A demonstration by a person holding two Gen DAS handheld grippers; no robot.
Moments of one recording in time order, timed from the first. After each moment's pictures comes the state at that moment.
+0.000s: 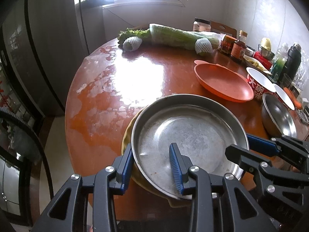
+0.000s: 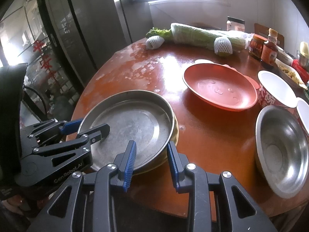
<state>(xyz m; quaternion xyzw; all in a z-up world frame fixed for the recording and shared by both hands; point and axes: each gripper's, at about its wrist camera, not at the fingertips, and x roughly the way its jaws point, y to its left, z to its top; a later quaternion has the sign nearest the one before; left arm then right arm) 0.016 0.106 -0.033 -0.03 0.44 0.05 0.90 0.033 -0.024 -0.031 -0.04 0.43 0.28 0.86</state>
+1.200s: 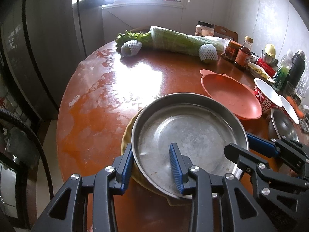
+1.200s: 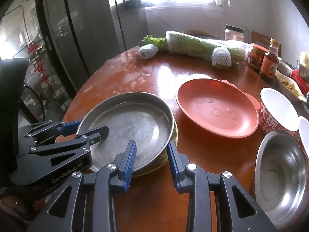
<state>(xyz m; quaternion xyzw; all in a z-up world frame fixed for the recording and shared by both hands) 0.053 0.117 -0.034 -0.04 0.43 0.05 0.90 0.068 -0.012 -0.032 -0.05 0.40 0.26 0.88</state>
